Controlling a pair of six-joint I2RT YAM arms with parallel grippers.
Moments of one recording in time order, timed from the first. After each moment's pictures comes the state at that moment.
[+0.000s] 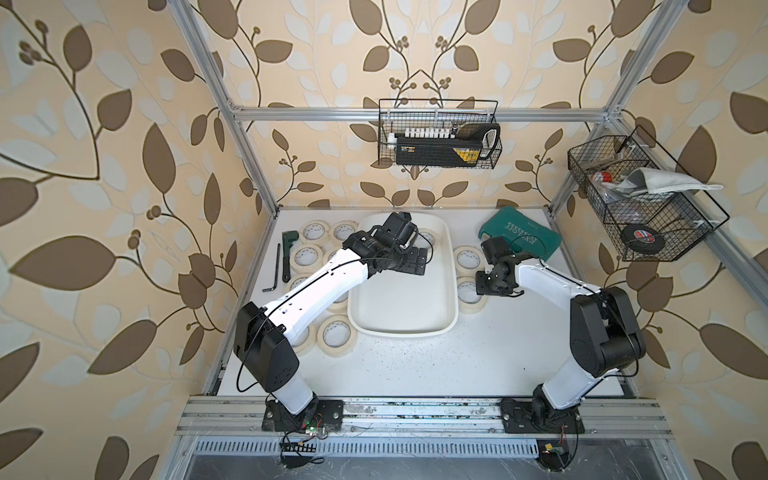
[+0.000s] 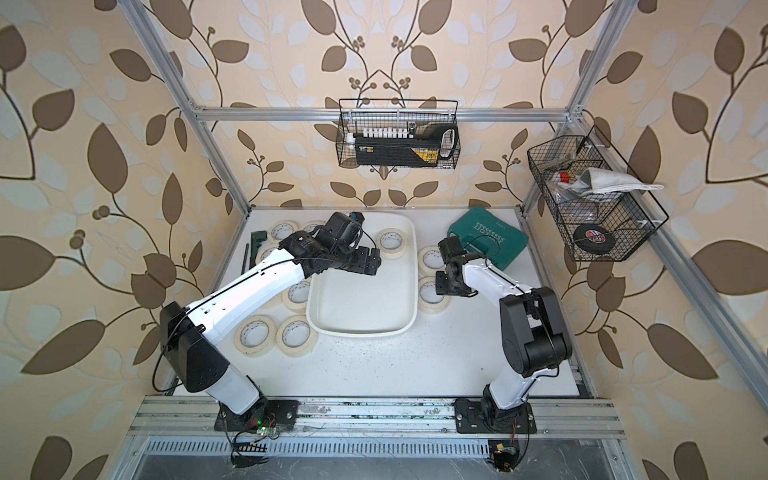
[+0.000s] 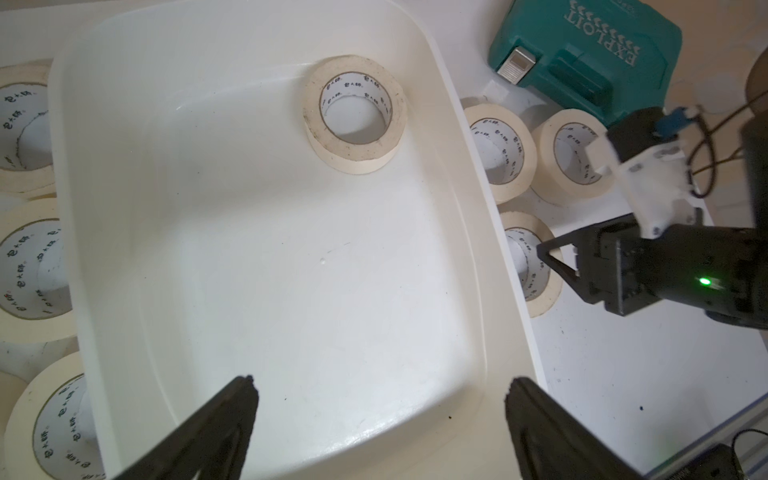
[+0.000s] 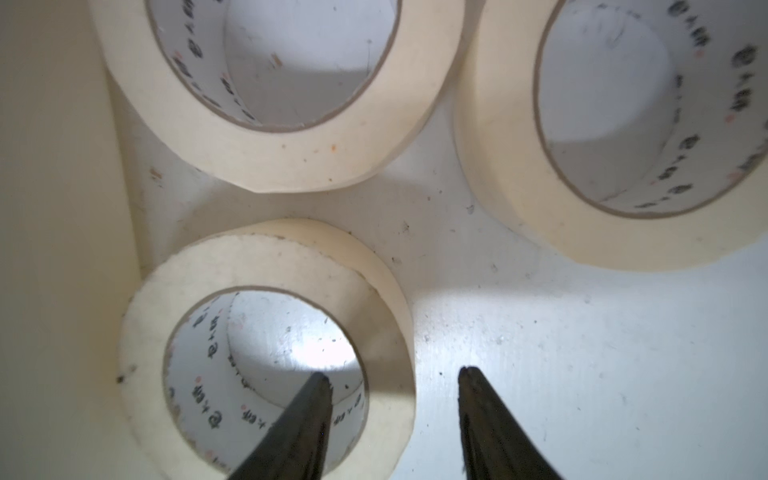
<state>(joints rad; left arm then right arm) -0.72 1.64 1.57 -0.84 -0.07 -0.44 0.24 1.65 1.10 -0.69 0.10 0.34</state>
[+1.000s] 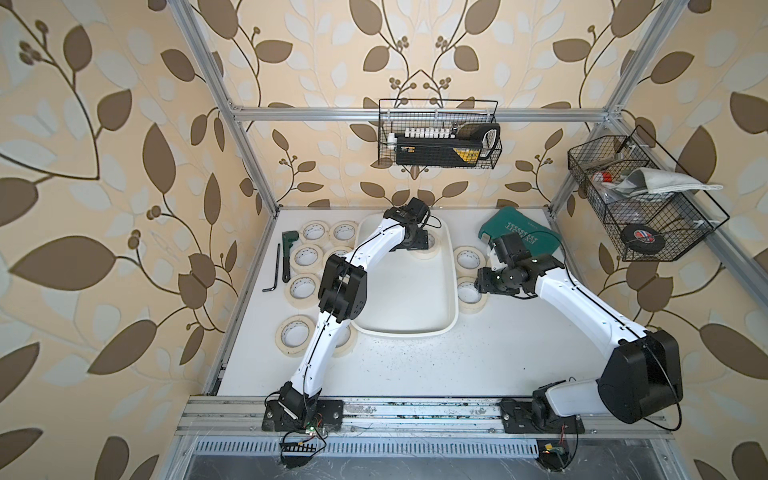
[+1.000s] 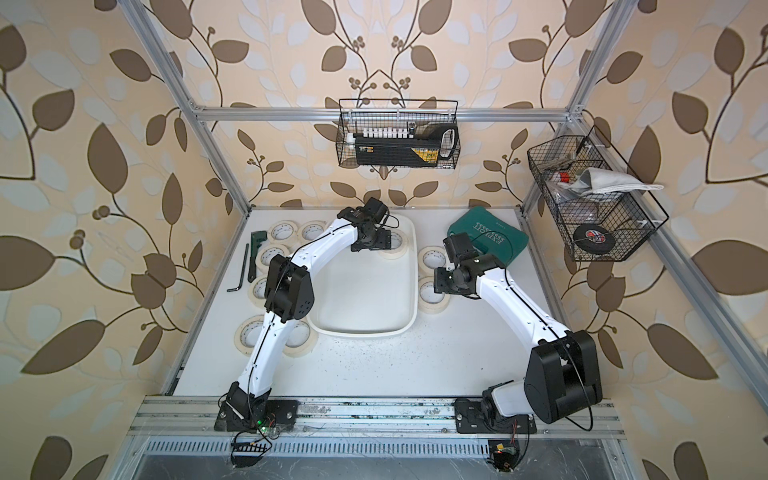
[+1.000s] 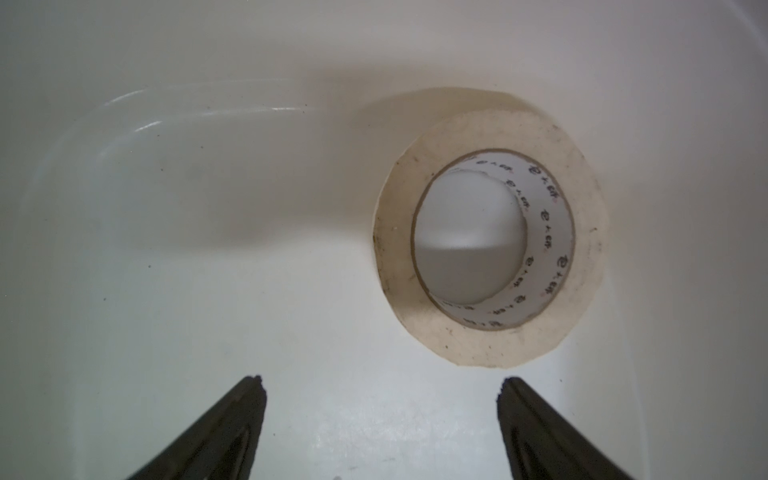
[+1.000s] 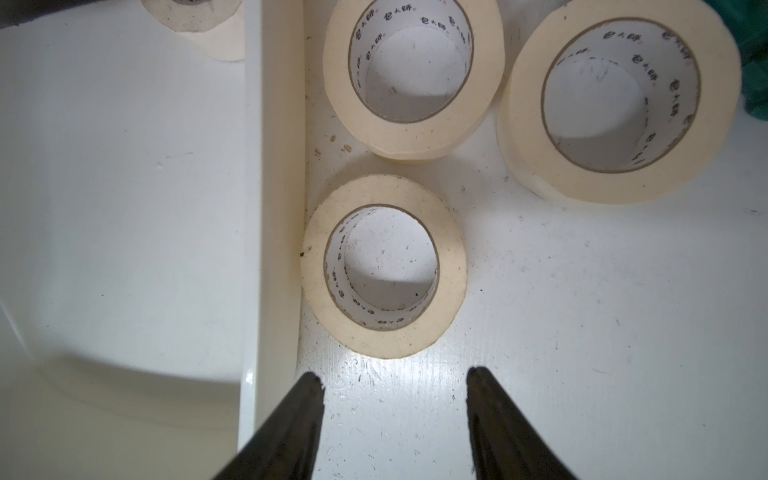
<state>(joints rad) -0.58 2.46 2.33 -0.99 -0.12 -0.55 0.29 1.41 1.11 -0.81 0.00 0.37</state>
